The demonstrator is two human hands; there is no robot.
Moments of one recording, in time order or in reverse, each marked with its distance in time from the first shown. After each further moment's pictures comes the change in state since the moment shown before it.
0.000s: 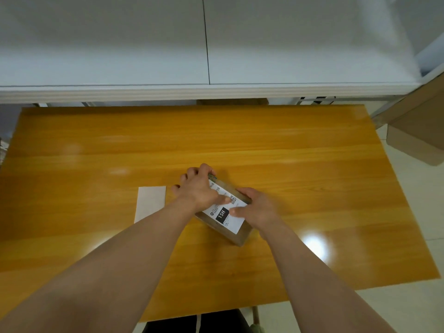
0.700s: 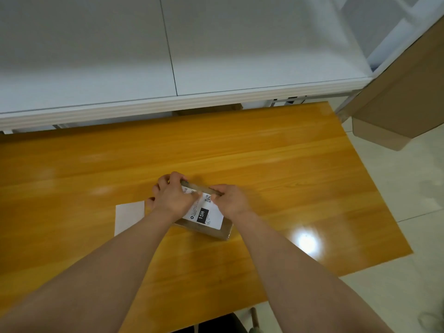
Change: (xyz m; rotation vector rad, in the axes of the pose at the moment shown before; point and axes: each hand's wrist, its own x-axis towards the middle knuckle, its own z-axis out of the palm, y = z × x) left_hand 0.008 -0.003 0.007 0.003 0.117 -0.024; right_hand 0.025 -0.013 0.001 -0.044 0.061 -0.098
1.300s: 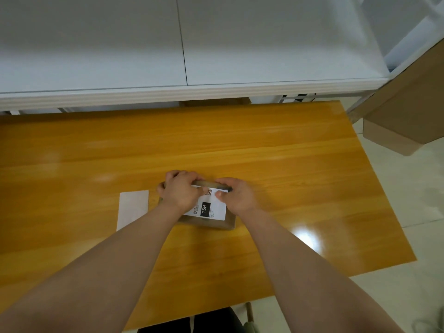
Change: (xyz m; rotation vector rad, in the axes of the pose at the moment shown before) left_hand -0.005 0.004 0.003 -0.059 0.005 0.122; right_hand 0.008 0.013 -0.002 0.059 0.008 -0.086
